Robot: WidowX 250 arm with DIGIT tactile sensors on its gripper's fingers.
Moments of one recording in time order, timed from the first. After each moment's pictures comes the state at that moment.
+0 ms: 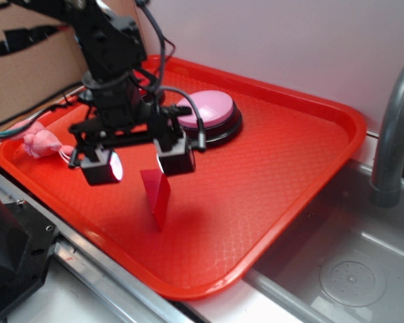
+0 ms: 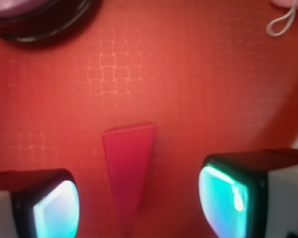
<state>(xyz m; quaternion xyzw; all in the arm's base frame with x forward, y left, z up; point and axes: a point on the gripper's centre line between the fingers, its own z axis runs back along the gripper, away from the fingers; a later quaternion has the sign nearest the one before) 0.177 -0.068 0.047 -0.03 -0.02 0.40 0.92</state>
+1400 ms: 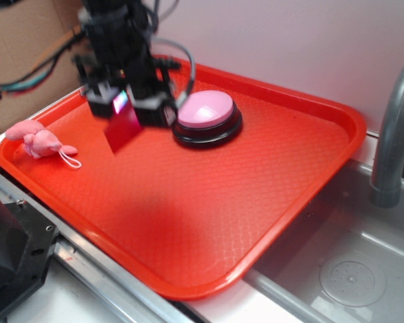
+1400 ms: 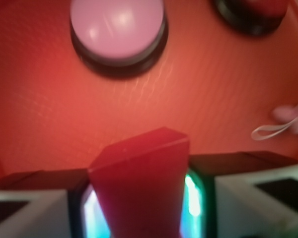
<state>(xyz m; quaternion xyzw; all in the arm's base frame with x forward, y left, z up) 0.197 -0.042 0.120 -0.01 -0.02 0.17 0.99</state>
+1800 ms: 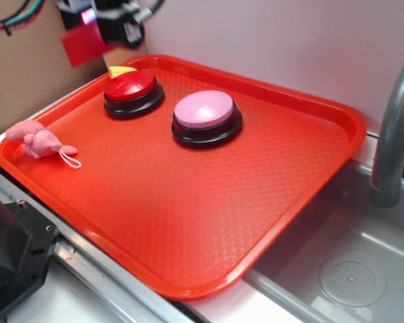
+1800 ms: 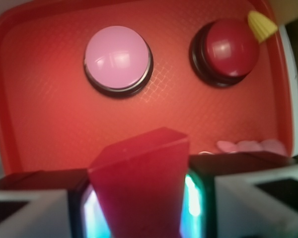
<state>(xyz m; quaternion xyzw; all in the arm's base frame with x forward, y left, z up) 0.207 -0.009 0.187 0.00 0.00 0.06 1.00</state>
